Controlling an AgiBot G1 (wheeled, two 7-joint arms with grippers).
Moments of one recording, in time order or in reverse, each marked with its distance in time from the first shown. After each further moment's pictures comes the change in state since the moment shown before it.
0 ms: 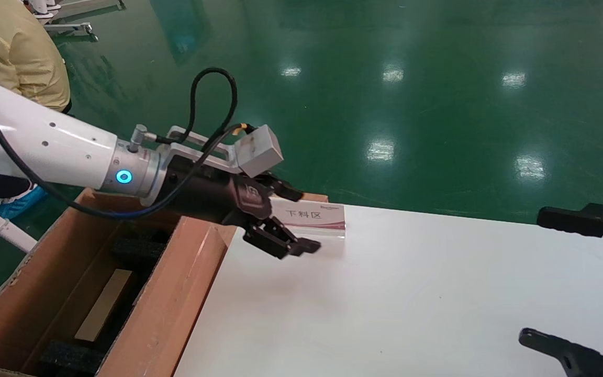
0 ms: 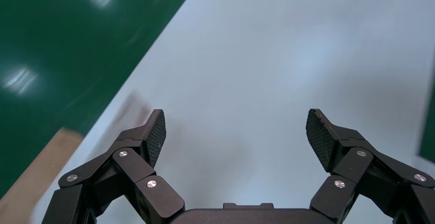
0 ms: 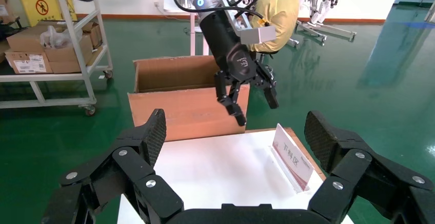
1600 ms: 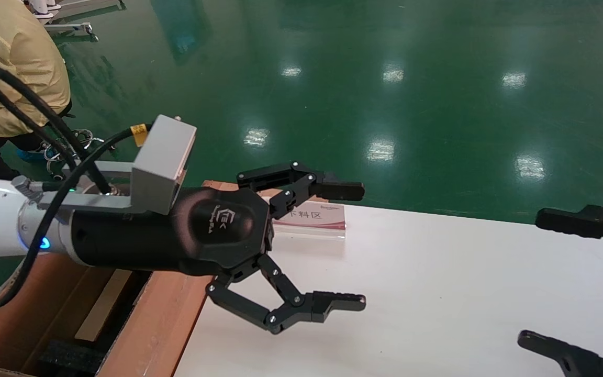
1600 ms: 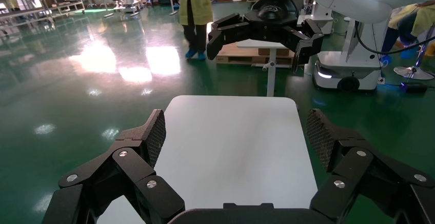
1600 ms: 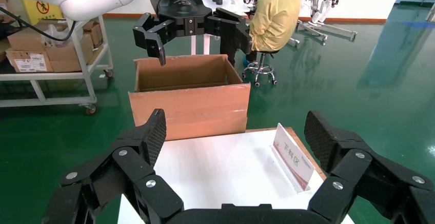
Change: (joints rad) left arm 0.674 0.019 -0.920 -0.119 -0.321 0.303 0.361; right arm -0.003 -0.005 0.013 0.004 -0.009 -0.006 0.008
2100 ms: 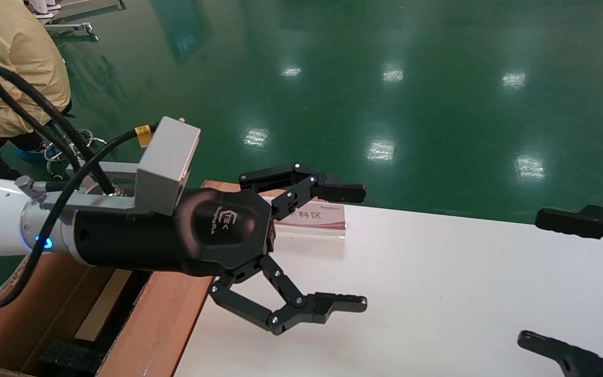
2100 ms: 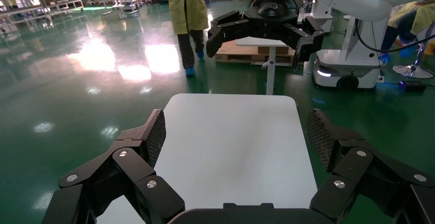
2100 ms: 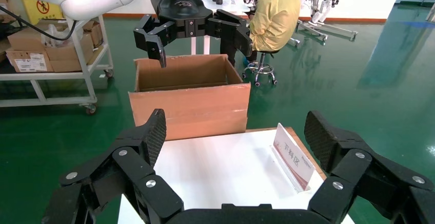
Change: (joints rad) left arm 0.006 0.000 -0.008 -0.001 -0.003 0.003 0.003; right arm 0.001 0.000 -0.001 -0.001 0.001 0.000 -0.001
